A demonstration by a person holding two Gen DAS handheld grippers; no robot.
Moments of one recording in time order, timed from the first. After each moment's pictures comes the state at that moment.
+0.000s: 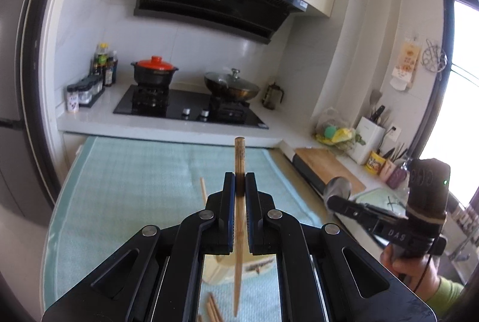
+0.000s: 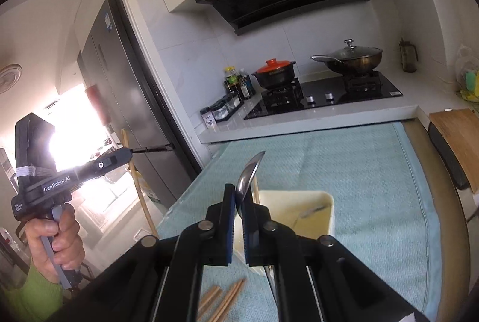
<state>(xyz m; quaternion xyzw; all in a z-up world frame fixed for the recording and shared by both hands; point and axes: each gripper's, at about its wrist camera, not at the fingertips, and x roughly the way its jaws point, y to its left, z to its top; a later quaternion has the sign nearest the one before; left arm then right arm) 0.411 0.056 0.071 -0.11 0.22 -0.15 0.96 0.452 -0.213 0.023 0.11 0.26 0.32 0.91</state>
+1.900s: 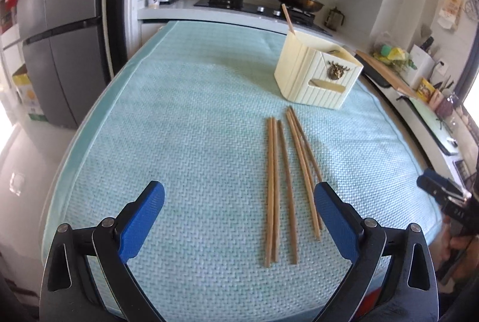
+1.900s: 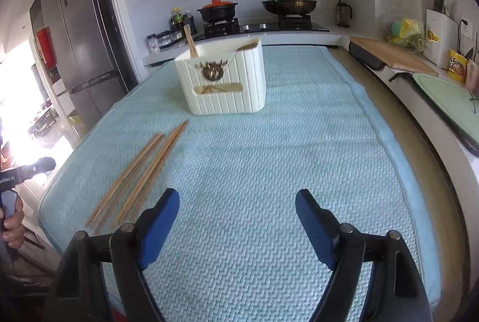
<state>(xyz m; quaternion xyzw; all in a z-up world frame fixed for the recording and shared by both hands) 0.194 0.095 -0.127 -0.10 0.38 -0.01 0.92 0.239 -0.250 -0.143 0.01 0.37 0.15 0.92</state>
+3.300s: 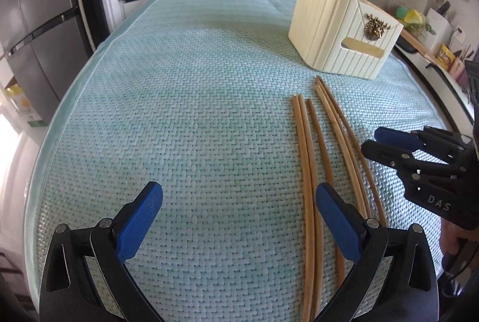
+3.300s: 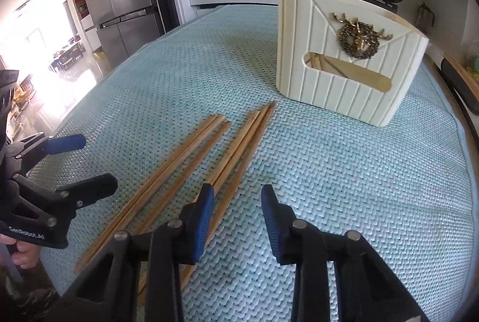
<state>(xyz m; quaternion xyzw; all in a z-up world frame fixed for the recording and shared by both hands) 0.276 0.093 -0.183 -0.04 0.45 -0.01 0.89 0.345 -0.088 -0.194 -0.10 0.44 0.26 0.86</state>
